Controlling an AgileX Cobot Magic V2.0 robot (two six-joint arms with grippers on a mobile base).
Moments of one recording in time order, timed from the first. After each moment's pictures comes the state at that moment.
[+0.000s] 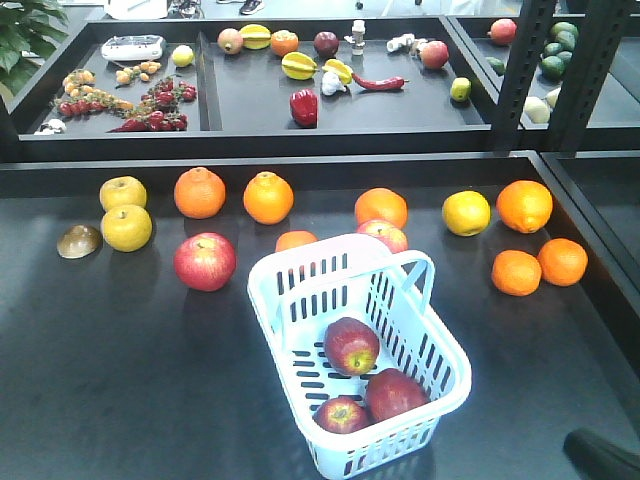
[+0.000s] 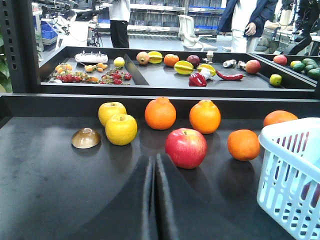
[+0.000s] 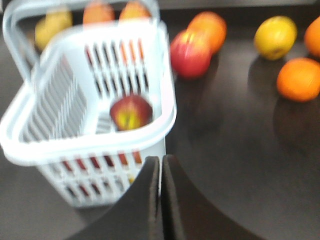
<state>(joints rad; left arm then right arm) -0.02 -0.01 0.03 -0.01 0.15 -0.08 0.35 0.30 0.01 0.08 0.11 0.02</state>
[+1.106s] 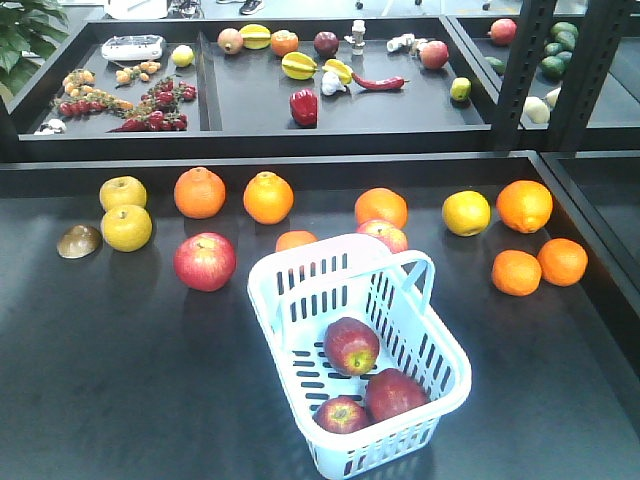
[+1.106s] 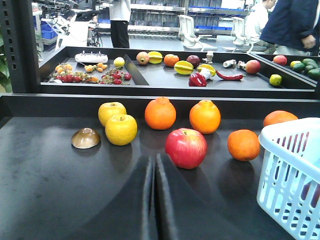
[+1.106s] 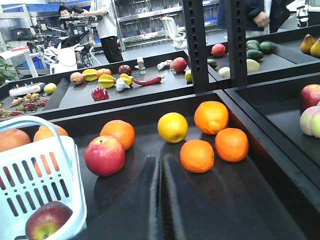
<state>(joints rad) -0.02 -0.01 0.03 -0.01 0.15 -0.08 -0.02 -0.01 0.03 -0.01 0.14 0.13</state>
